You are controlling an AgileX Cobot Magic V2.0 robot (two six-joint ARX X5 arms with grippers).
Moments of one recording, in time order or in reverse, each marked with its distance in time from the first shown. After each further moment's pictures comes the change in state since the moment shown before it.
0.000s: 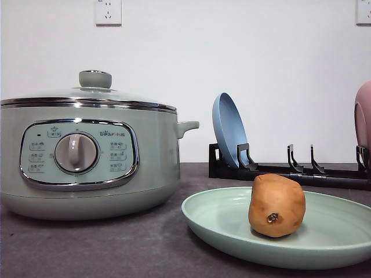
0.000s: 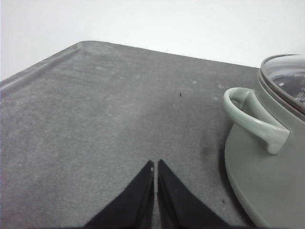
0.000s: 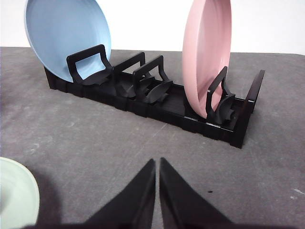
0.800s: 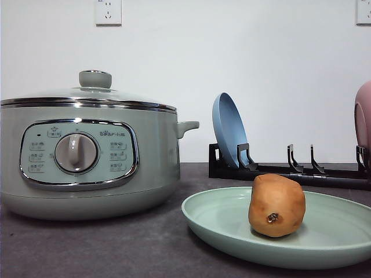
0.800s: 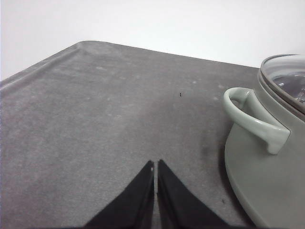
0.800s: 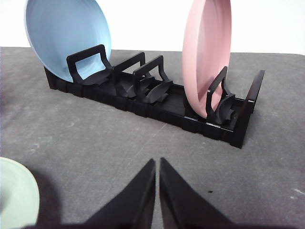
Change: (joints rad) left_arx 0.000 0.000 0.000 0.000 0.000 0.000; right_arx 0.000 0.000 0.000 0.000 0.000 0.000
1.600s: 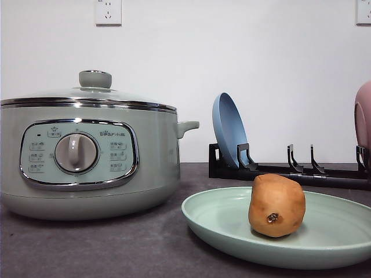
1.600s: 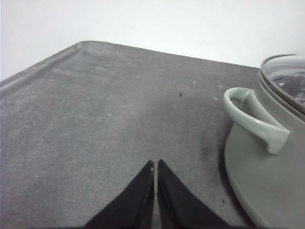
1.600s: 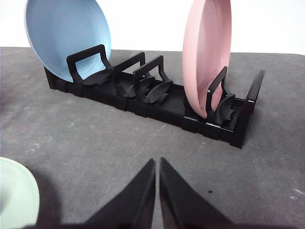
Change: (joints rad) left_arx 0.000 0.000 0.000 0.000 0.000 0.000; right_arx 0.000 0.000 0.000 0.000 0.000 0.000
